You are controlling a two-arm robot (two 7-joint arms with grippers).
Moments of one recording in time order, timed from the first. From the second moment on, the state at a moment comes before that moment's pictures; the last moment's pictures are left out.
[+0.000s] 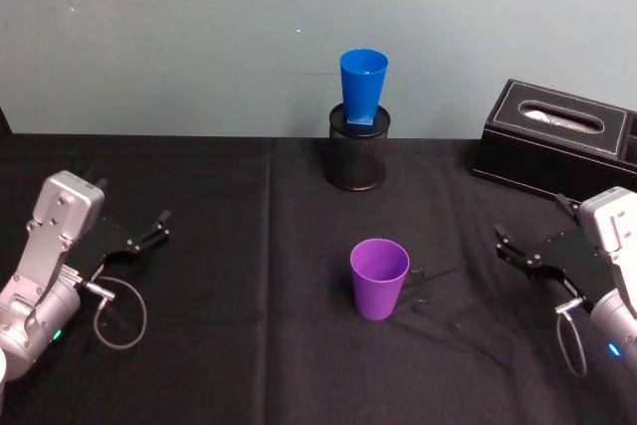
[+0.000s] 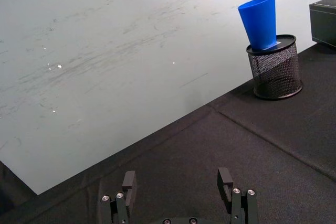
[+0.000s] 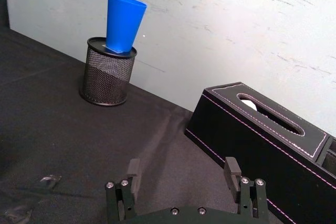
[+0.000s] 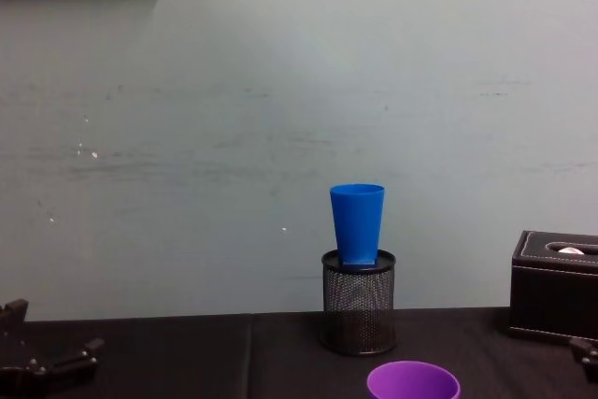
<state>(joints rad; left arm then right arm) -0.20 0.60 0.45 -1.41 -0.25 -0.12 0.03 0.20 0.60 -0.45 -1.41 0.25 -0.12 -0.03</state>
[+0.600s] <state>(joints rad) -0.20 0.60 0.45 -1.41 -0.25 -0.12 0.03 0.20 0.60 -0.45 -1.41 0.25 -0.12 -0.03</state>
